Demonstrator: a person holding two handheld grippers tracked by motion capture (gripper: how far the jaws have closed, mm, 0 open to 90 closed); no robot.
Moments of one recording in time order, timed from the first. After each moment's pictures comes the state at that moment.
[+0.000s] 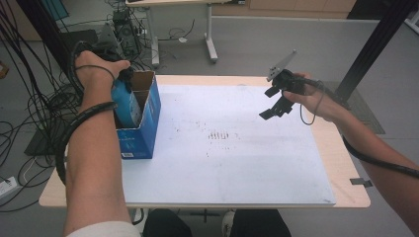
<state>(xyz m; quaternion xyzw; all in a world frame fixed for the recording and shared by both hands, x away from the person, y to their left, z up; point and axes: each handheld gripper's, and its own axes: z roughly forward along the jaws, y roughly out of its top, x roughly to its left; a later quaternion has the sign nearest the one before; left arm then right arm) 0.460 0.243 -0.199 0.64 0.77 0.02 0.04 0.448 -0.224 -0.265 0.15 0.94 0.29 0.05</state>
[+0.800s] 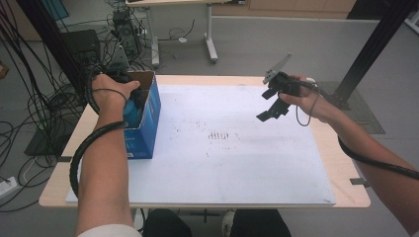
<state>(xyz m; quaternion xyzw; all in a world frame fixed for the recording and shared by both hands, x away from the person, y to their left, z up) 0.461 0.235 -0.256 0.65 0.76 0.03 0.03 0.451 -0.217 -0.275 0.15 0.95 0.28 0.04</state>
